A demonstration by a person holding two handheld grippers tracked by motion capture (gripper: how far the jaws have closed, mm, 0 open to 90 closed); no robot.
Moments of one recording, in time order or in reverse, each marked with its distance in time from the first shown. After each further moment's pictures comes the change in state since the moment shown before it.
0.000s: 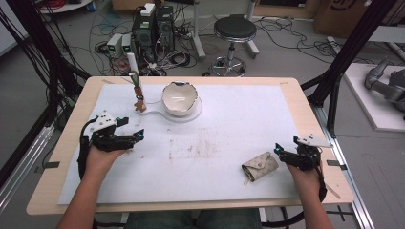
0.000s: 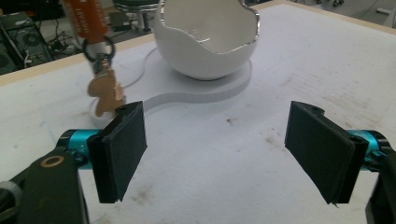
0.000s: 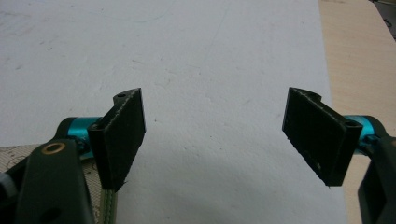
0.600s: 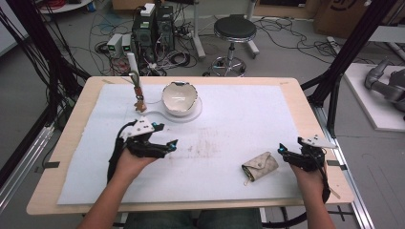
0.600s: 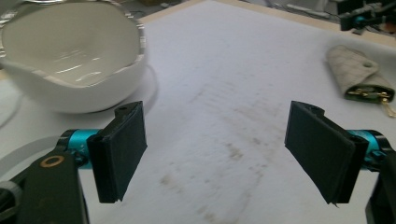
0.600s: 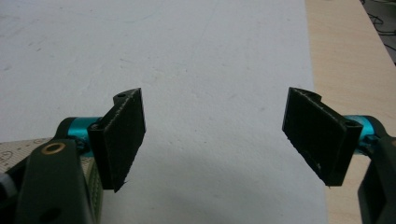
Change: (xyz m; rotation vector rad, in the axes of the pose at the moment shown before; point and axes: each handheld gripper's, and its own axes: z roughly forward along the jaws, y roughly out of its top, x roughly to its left) left arm -0.085 0.022 0.050 0.031 -0.219 0.088; right arm -0.008 -0.003 -0.006 -0.001 -0.020 0.023
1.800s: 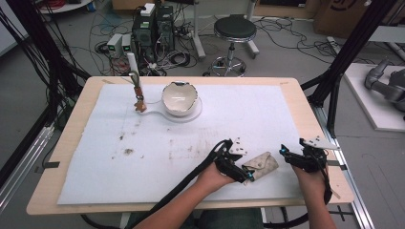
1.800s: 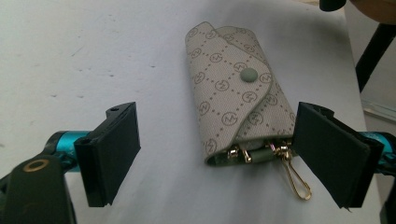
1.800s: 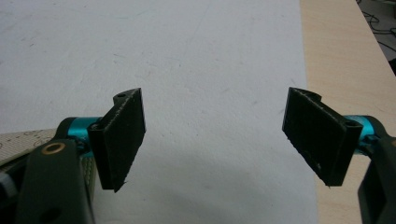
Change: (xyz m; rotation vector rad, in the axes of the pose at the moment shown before) left arm -0.140 0.022 0.178 0.199 -0.279 0.133; right arm -0.003 -0.004 -0.002 0.004 -0.007 -0.003
